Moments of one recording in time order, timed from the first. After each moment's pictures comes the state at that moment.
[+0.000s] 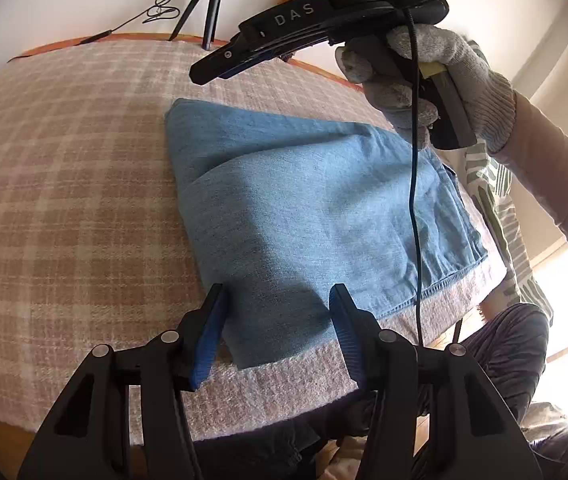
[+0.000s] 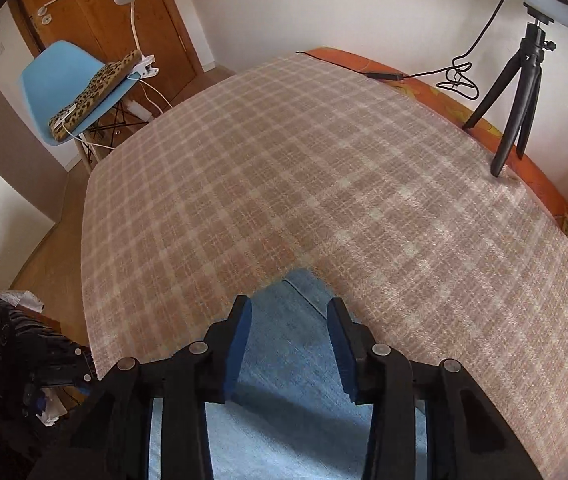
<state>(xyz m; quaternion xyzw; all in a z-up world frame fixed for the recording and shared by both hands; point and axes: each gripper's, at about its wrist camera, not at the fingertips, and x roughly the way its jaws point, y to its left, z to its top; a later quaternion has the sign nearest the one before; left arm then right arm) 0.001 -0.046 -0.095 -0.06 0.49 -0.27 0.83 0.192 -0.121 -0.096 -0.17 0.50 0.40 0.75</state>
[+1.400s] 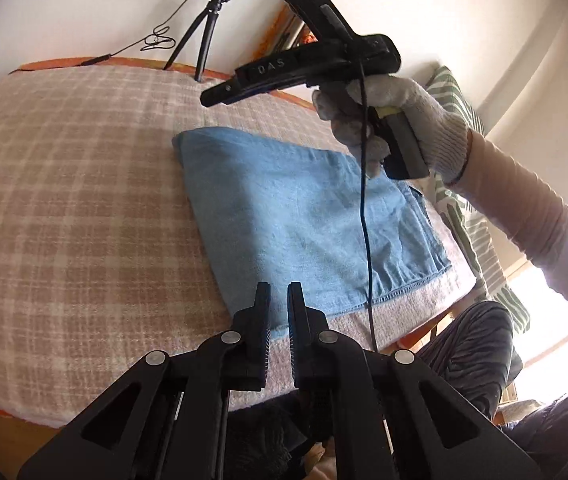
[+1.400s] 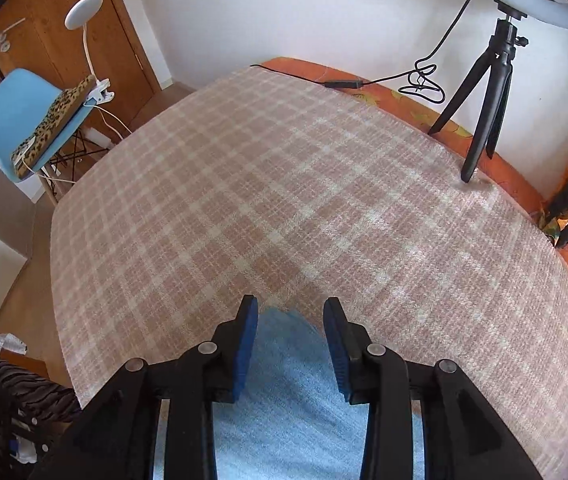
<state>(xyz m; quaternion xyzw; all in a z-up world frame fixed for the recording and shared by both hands) -0.012 -0.015 -0.056 -0.10 0.45 -0.29 0.84 0.194 -0.134 -0.083 -0.13 0.48 0.33 0.80</state>
